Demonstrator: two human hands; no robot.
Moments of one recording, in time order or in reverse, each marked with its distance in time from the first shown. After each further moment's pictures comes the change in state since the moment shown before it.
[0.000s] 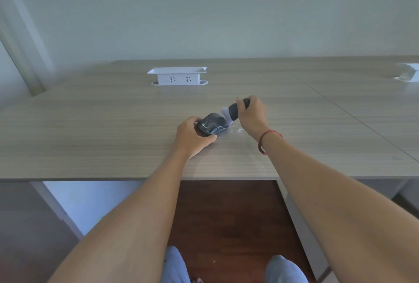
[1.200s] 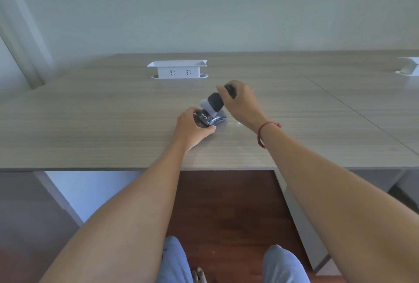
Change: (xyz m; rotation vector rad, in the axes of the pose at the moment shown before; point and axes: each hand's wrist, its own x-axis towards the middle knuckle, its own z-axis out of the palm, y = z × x) left_hand -0.003 0.005 -0.003 0.040 0.038 0.026; right_hand -0.018 -0.028 0.003 -0.025 -0.109 -0.310
